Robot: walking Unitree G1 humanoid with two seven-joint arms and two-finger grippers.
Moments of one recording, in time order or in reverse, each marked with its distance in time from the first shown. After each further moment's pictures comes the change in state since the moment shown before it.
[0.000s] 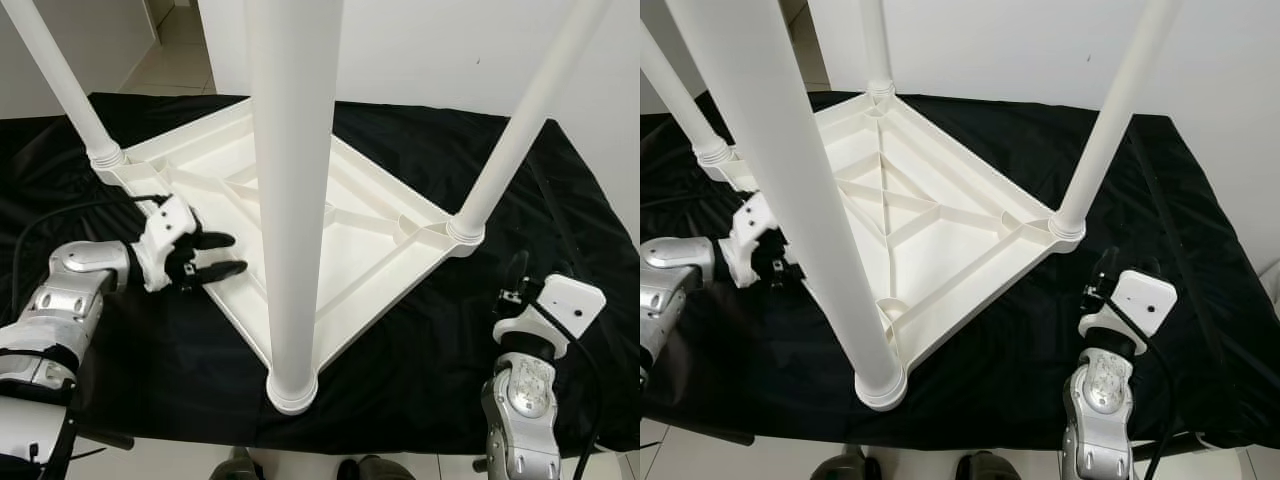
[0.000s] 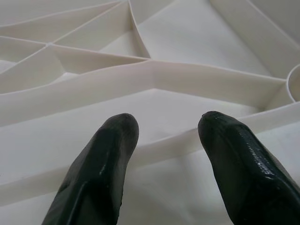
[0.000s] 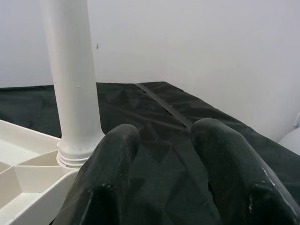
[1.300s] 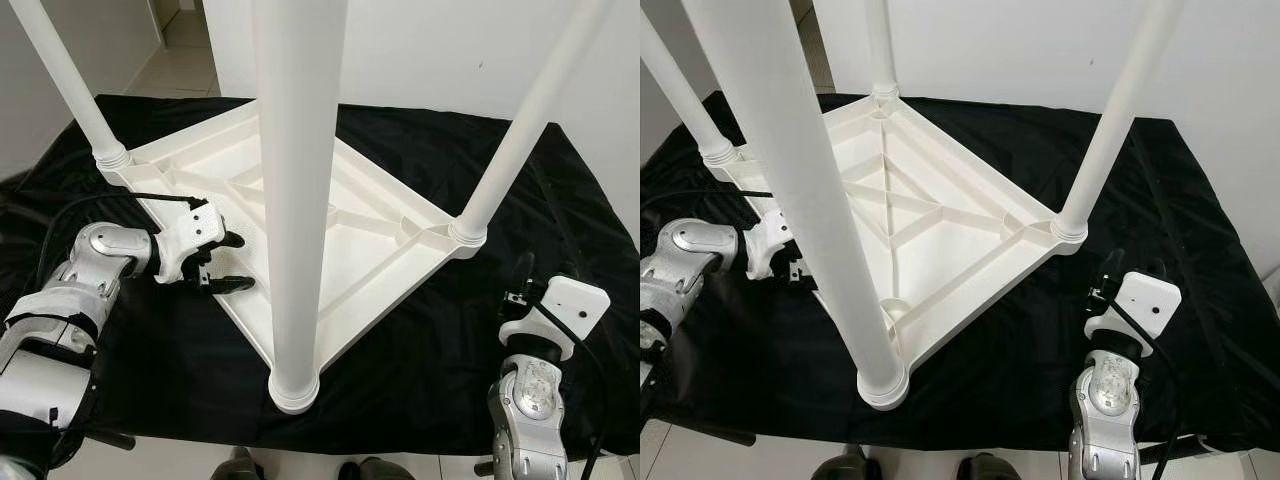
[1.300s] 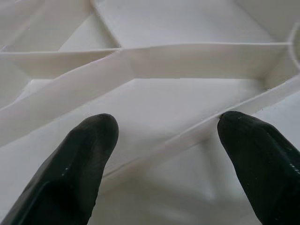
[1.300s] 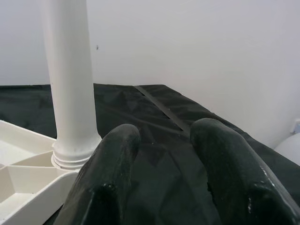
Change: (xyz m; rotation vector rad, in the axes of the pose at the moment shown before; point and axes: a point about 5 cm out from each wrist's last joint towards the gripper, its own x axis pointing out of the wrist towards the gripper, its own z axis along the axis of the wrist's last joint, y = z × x) left arm 0.031 0.006 0.007 0.166 0.146 -0.129; right arm 0.003 -0.006 0.000 -0.037 -0.009 0.001
